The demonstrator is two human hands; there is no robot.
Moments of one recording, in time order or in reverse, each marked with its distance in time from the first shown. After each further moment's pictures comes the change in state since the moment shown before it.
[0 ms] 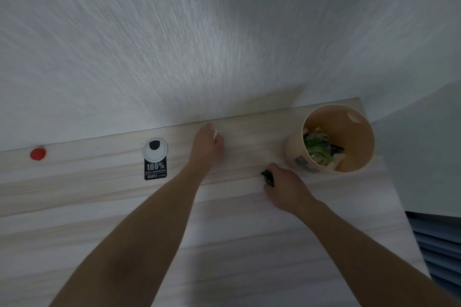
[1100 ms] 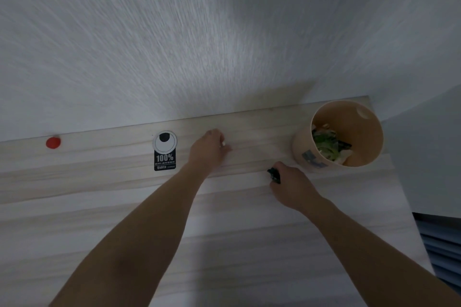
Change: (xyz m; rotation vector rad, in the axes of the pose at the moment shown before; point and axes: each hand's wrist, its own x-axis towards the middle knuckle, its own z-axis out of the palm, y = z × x) left_hand -0.021 -0.013 -0.019 0.369 -0.212 -0.015; right_hand -0.005 0.000 0.007 -0.015 -0.017 0.006
